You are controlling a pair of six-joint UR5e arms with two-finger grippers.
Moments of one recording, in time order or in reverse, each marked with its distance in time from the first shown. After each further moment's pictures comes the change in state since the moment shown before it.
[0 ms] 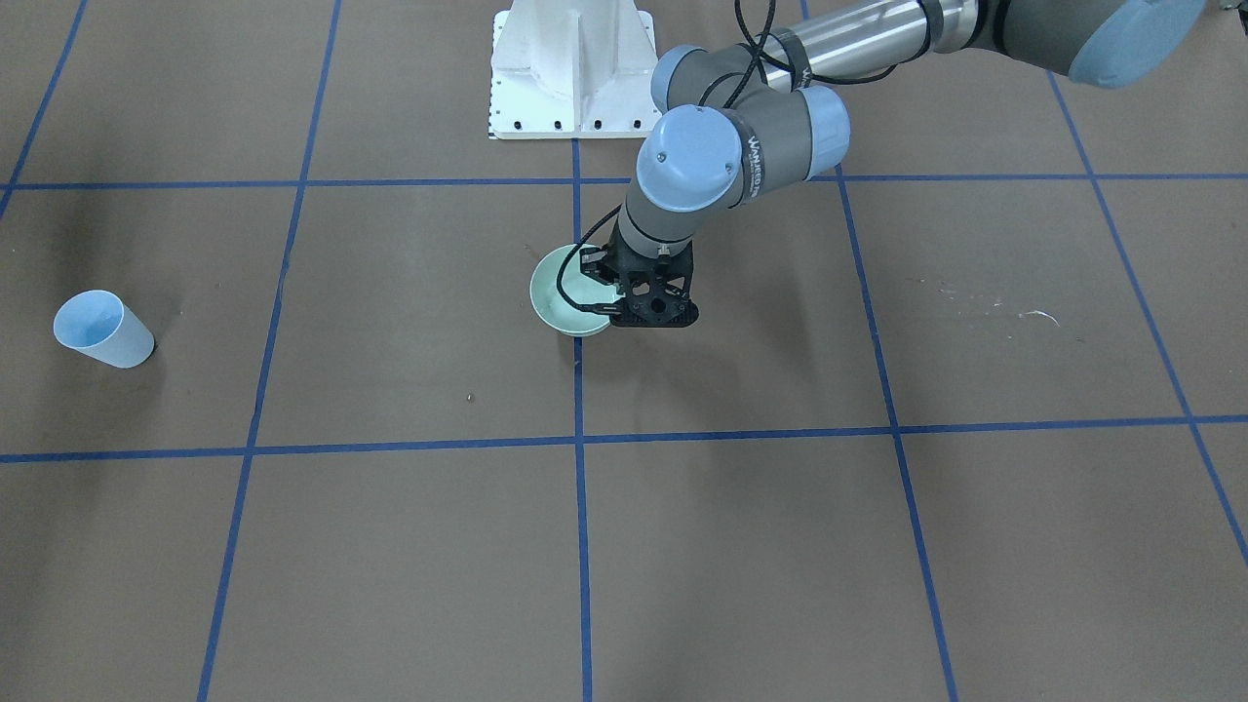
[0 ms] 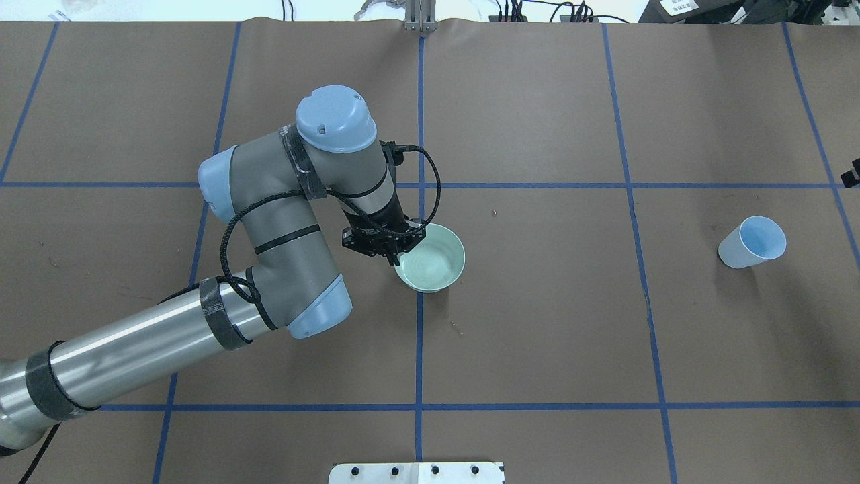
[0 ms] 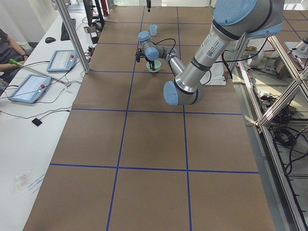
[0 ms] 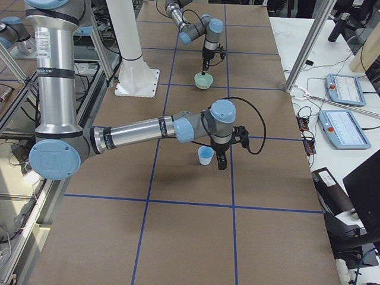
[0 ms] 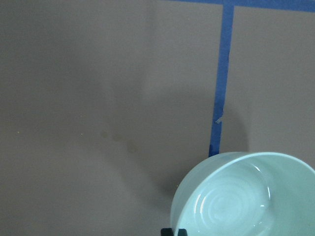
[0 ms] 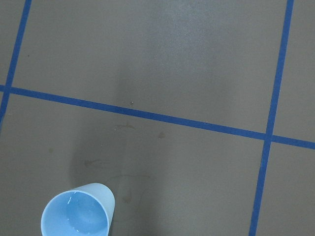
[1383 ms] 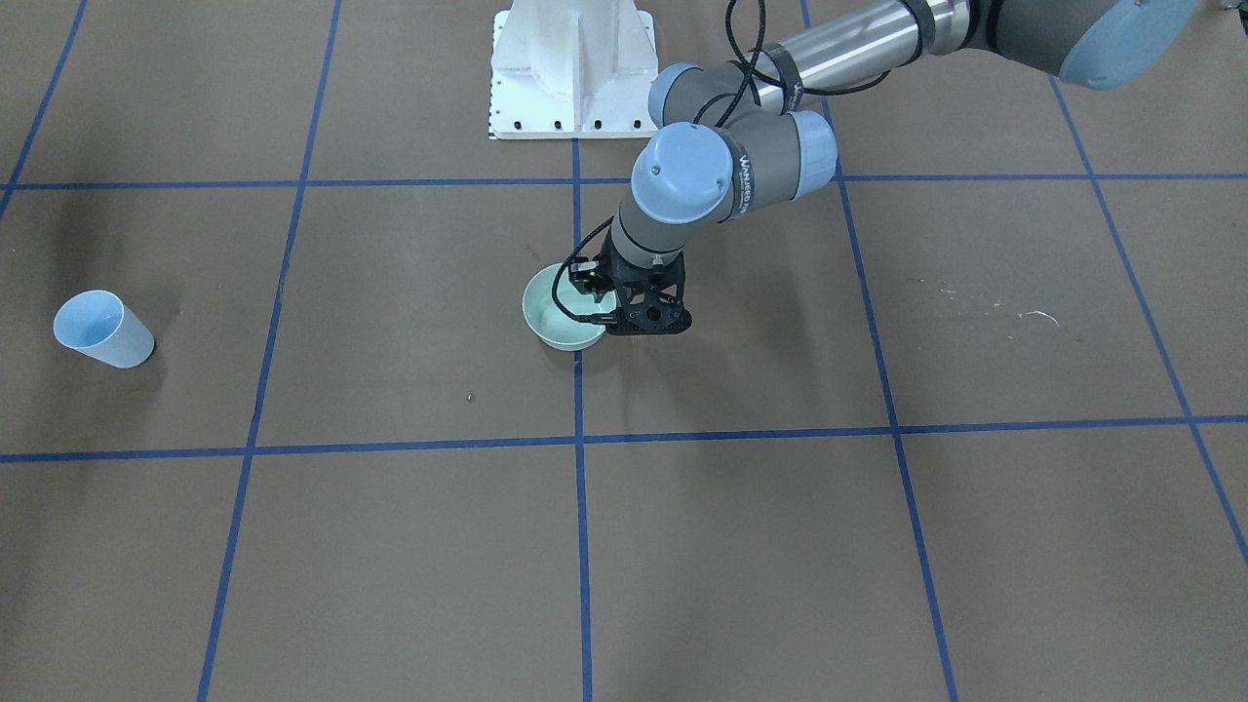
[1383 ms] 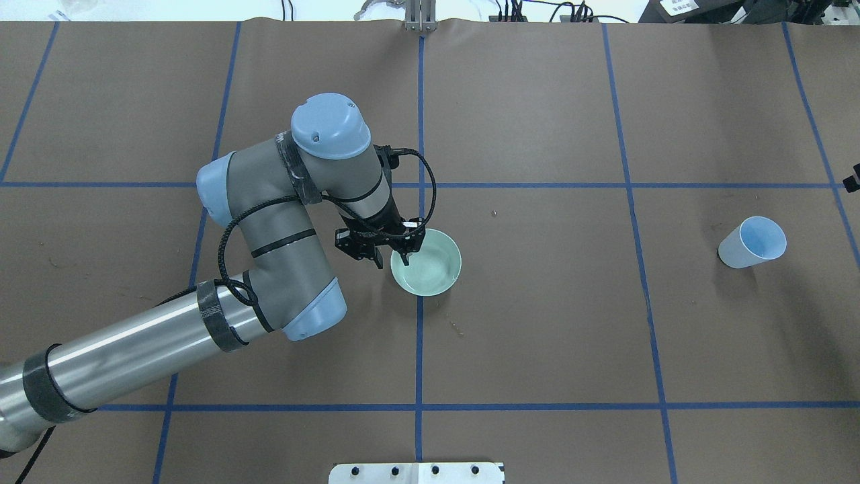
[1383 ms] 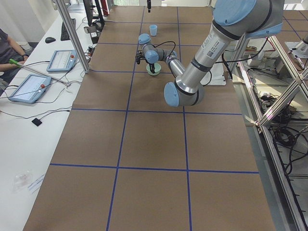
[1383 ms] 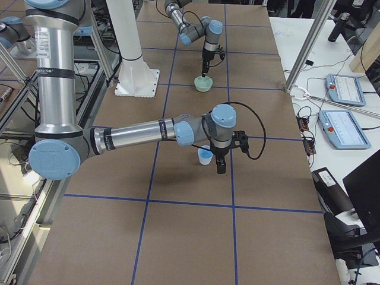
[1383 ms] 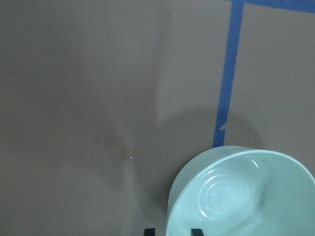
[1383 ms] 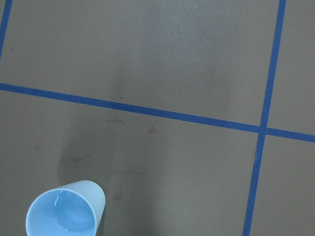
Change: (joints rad) left arm -0.002 0.015 -0.003 -0.029 -0.003 -0.021; right arm -0.001 0.000 -0.040 0.009 -0.006 0.000
